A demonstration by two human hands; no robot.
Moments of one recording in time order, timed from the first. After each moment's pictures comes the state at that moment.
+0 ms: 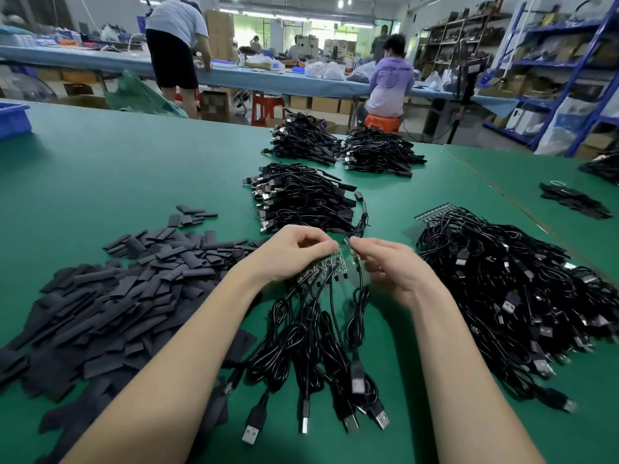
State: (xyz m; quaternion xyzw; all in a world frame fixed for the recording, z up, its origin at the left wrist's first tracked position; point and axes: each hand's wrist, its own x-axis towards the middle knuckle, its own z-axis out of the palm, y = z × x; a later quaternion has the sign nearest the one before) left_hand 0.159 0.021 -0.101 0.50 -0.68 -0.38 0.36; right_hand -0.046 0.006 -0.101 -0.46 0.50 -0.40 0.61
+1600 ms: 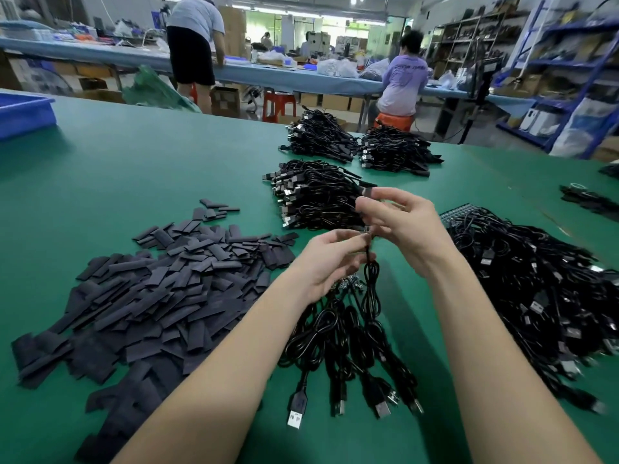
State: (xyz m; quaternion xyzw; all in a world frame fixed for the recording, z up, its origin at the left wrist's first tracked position) left_hand 0.125 0.033 -0.110 0.41 -0.37 -0.64 0.53; right_hand -0.012 0.008 -0.054 -0.56 0.42 -0.50 0.51
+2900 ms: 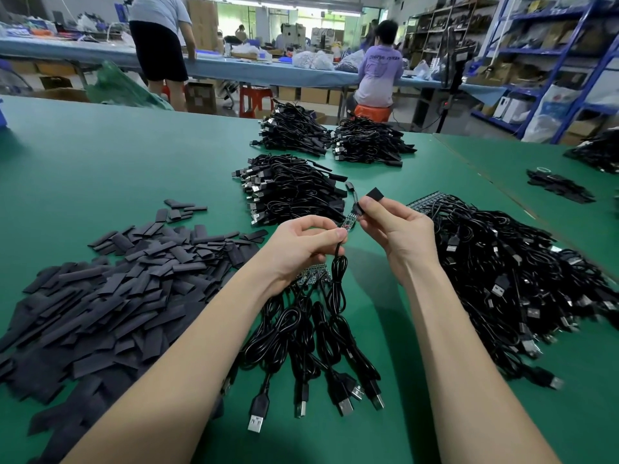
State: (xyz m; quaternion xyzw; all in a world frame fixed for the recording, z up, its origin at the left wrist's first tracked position) left_hand 0.128 0.030 -0.103 0.40 -0.48 -0.60 0.50; right_hand -0.041 0.009 -0.080 -0.38 0.39 -0.62 0.56
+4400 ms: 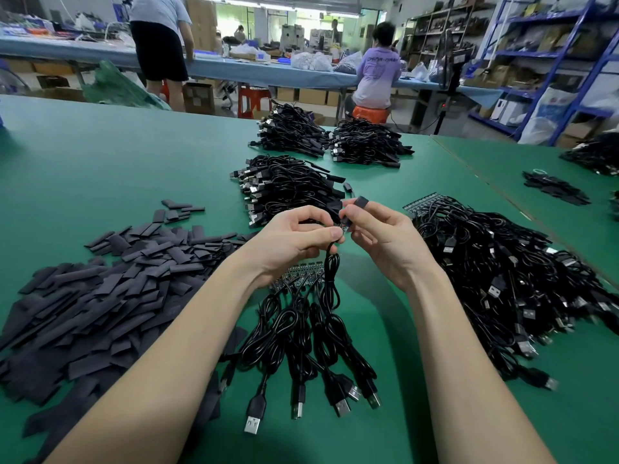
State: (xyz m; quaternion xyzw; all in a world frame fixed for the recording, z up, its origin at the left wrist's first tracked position) left_hand 0.141 0.037 -0.084 0.39 -0.54 -0.58 0.46; right_hand -0.045 0.015 -0.079 -0.49 0.31 -0.51 0.64
